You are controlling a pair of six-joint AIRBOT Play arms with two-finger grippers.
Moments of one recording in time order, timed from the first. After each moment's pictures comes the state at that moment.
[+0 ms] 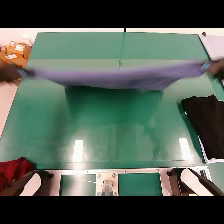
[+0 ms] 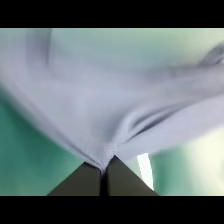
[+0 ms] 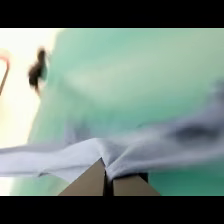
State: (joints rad) left arm 0.38 -0.89 1.29 0.72 -1.30 -1.17; right arm -0.58 -0.97 1.21 -0.41 1.32 1.11
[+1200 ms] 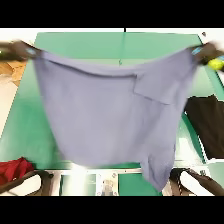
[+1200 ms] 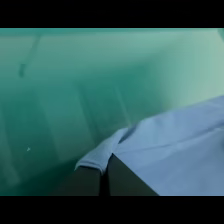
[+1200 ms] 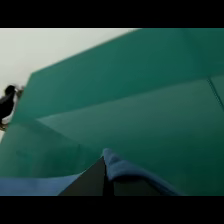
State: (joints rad) left arm 0.24 -1.27 1.40 0.66 -1.16 -1.02; right arm -0.27 -1.07 1.09 -0.51 0.80 1.10
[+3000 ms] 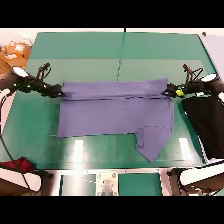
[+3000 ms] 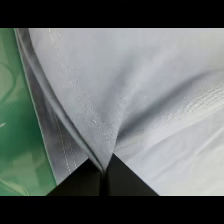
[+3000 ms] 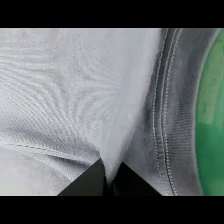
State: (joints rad) left arm 0.17 -1.68 1.31 0.96 -1.13 -1.08; right arm -0.32 -1.68 1.26 -0.92 1.02 1.10
